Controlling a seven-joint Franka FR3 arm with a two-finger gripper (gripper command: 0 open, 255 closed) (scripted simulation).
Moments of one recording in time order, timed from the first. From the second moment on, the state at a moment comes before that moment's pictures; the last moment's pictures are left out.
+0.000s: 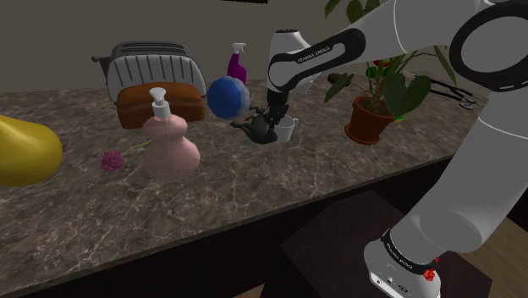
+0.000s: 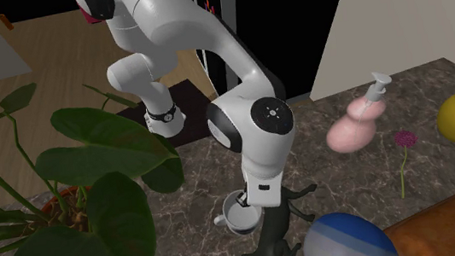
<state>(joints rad) 0.02 0.17 0.05 -2.03 -0.05 2.18 0.02</state>
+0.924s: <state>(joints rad) 0.02 0.14 0.05 -1.99 -0.05 2.11 0.01</state>
